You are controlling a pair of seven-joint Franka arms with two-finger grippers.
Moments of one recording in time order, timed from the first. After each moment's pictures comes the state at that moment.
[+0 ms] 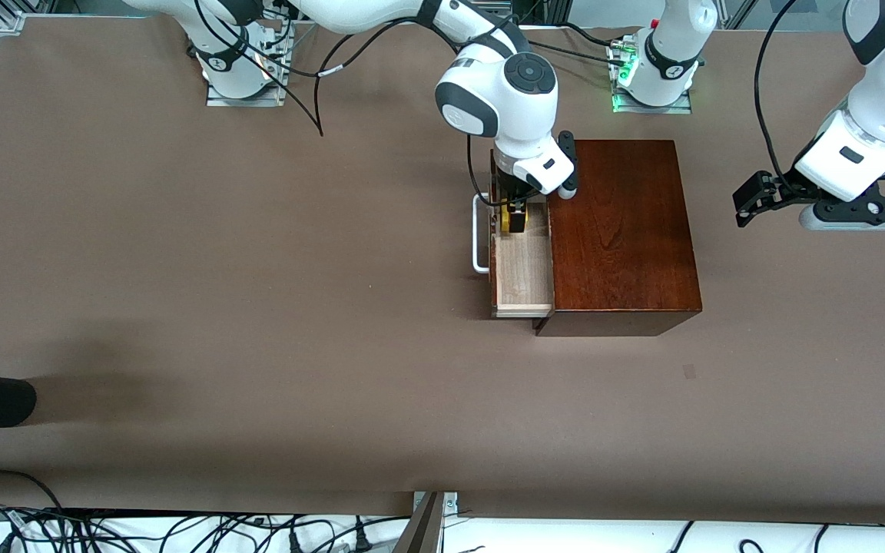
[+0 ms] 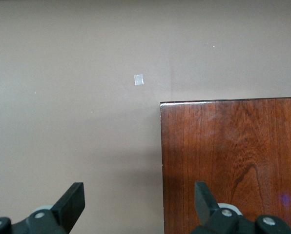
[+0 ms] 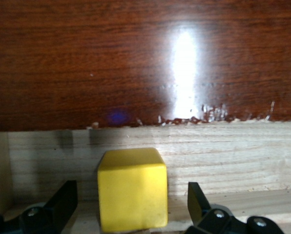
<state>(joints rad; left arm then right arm) -0.04 -0.03 -0.07 -1.77 0.07 1.79 -0.11 0.90 0.88 0.16 -1.04 -0.22 2.02 -0.47</state>
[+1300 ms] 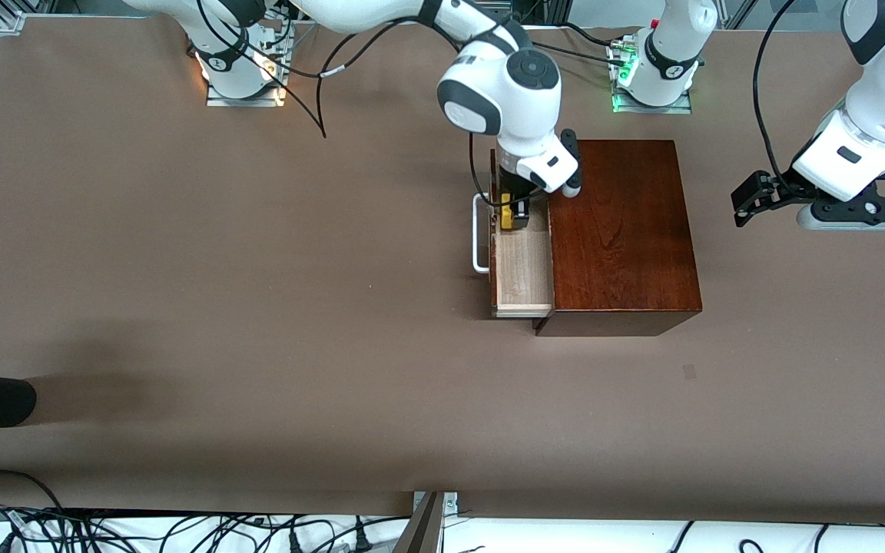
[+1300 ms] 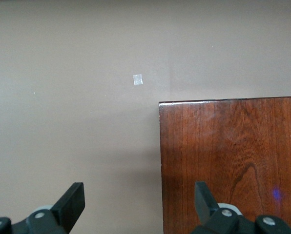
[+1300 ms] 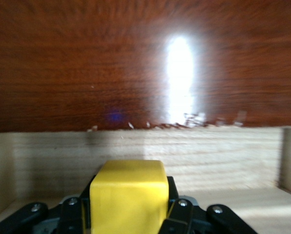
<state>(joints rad) -0.04 -0.03 -0.07 -1.77 0.07 1.79 -0.11 0.91 0.86 0.16 -0.99 -0.22 1.97 -0.49</state>
